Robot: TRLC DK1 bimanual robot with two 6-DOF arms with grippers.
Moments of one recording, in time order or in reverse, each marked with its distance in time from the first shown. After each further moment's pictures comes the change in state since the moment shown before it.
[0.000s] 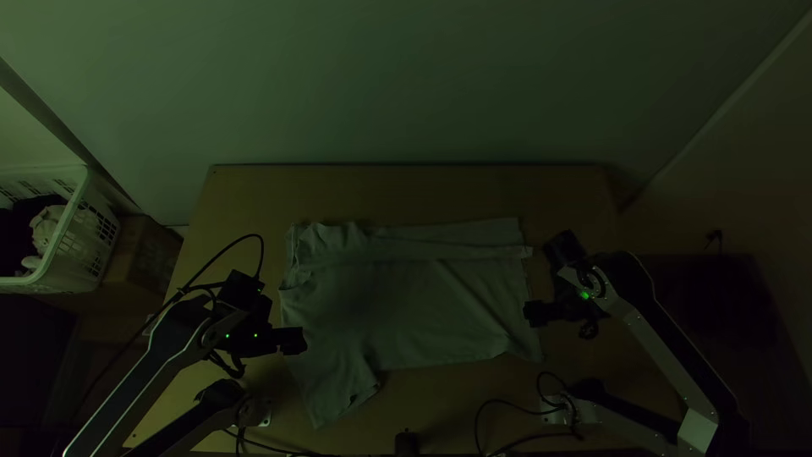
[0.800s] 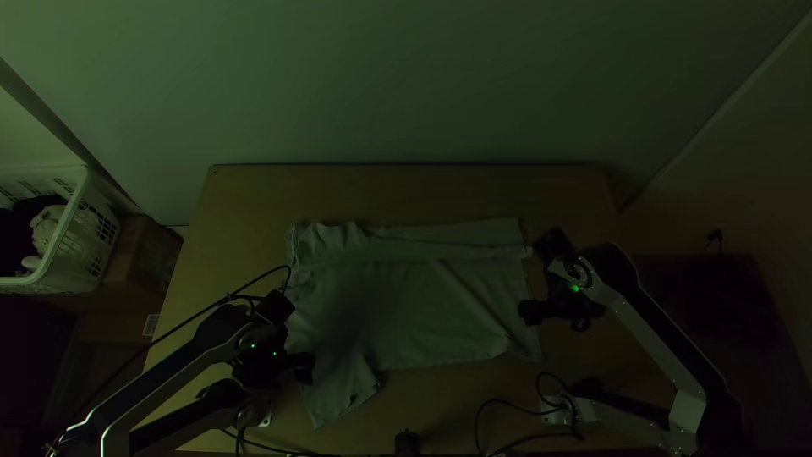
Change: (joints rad) left arm -0.145 0.140 -0.177 0.008 0.086 -0.160; right arm -0.002 0.079 -0.001 0.000 -0.021 0.011
